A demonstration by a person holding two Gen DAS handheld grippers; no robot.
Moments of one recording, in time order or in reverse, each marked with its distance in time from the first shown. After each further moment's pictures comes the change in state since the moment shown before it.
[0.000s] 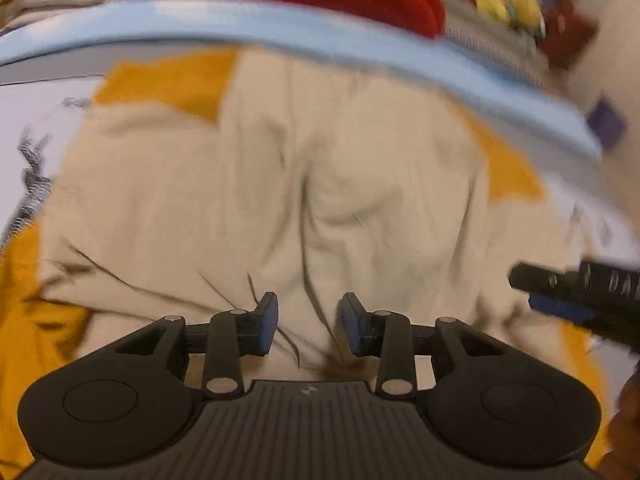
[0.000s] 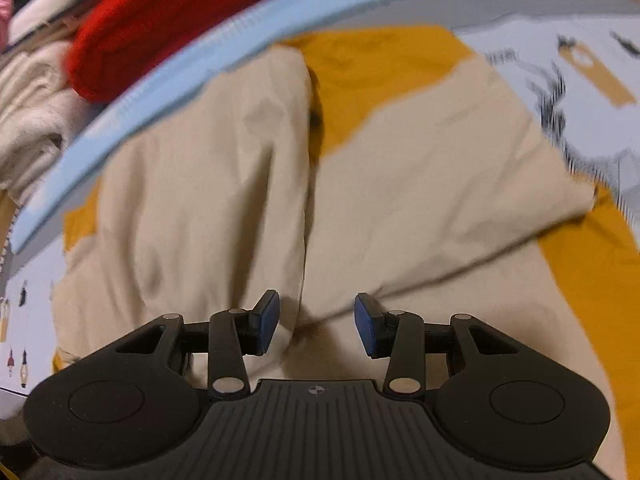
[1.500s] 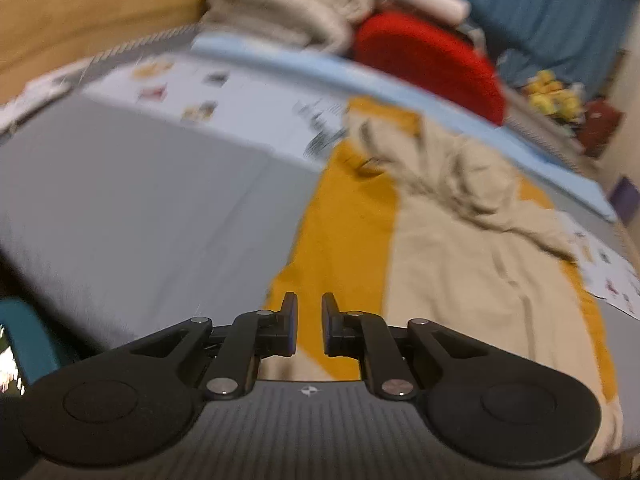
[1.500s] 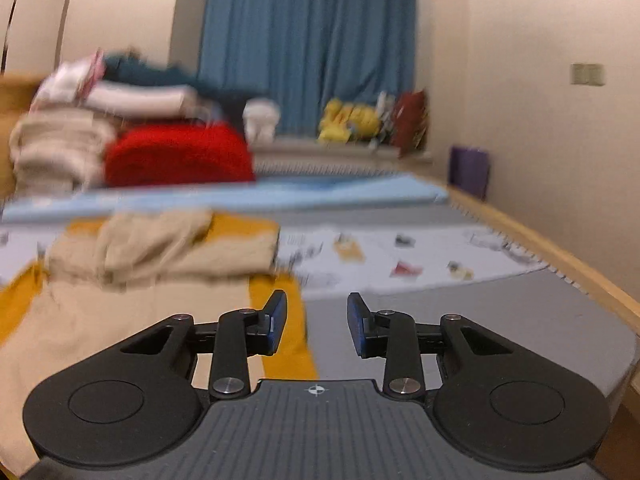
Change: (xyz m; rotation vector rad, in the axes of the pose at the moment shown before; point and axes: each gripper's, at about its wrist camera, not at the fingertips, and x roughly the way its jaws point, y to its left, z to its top) left arm -0.302 0.161 -0.265 -0.207 -0.163 0.193; right arm -0.308 -0.168 -0.235 -0.349 -0.520 -0.238
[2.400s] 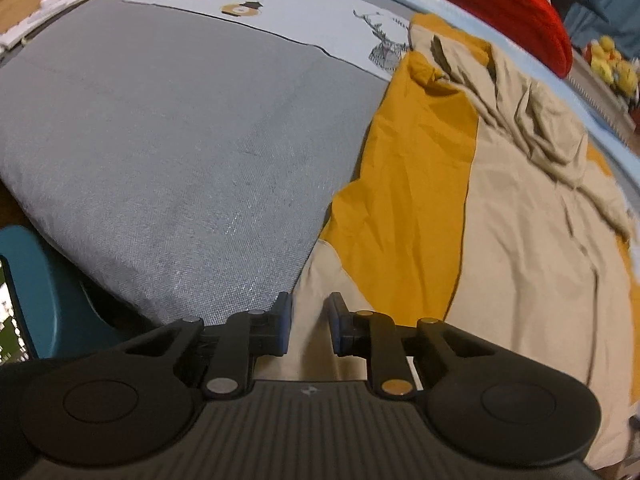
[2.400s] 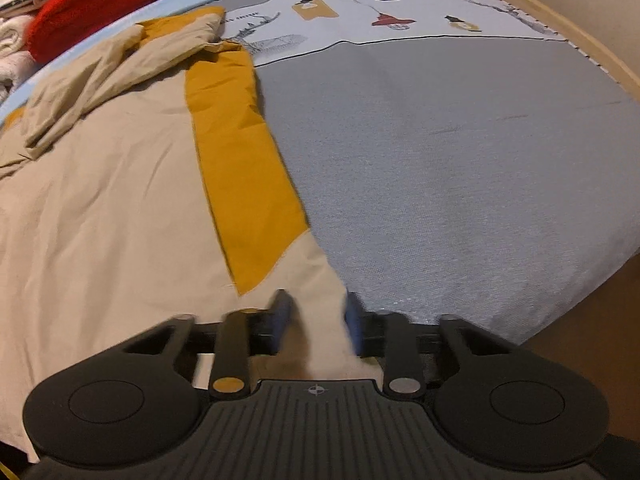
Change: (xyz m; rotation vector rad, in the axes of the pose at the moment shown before) left arm 0.058 0.026 -0.013 -0.082 0.223 0.067; right arm 0.091 -0.023 -0.073 0.240 0.550 -0.026
